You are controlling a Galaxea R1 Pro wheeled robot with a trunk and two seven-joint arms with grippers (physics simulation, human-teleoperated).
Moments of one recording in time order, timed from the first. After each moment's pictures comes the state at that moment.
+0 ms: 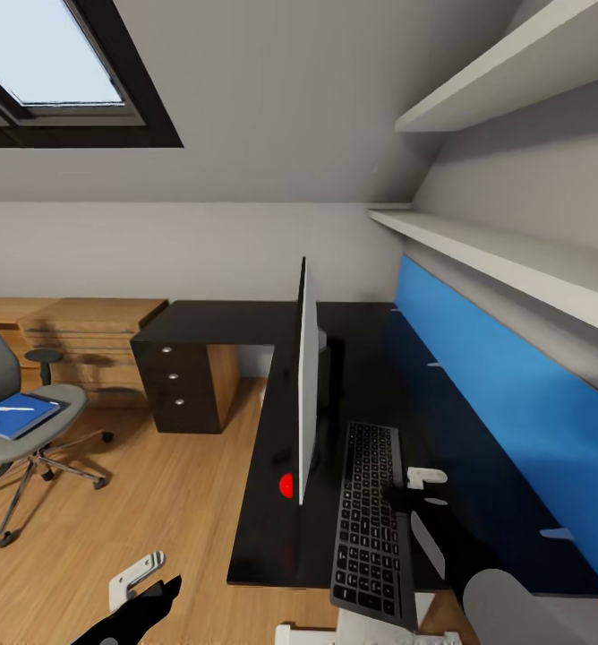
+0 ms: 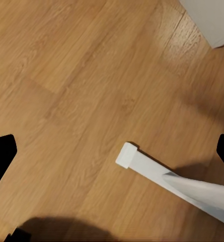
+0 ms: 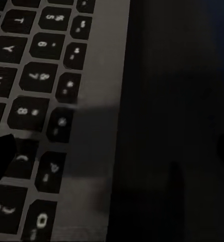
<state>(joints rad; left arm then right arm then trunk) 0.01 -0.05 0.17 -1.37 0.45 0.55 0.24 -0.63 -0.01 0.04 -0.54 -0.11 0.25 -0.14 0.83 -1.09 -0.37</state>
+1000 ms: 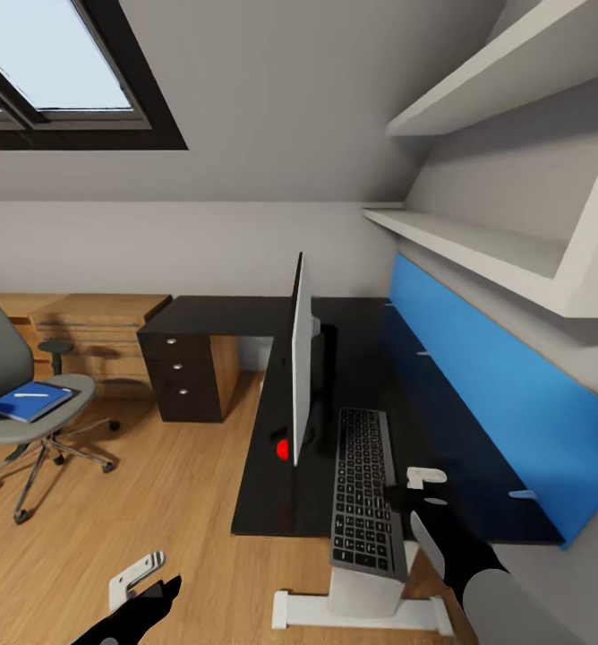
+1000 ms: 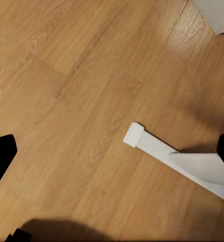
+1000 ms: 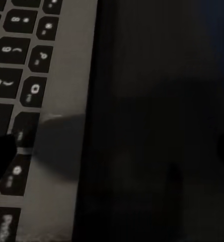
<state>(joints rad) 0.01 -0.05 0.17 -1.37 0.45 0.55 0.24 -0.63 -0.01 0.04 -0.54 -0.11 0.25 -0.14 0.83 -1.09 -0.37</state>
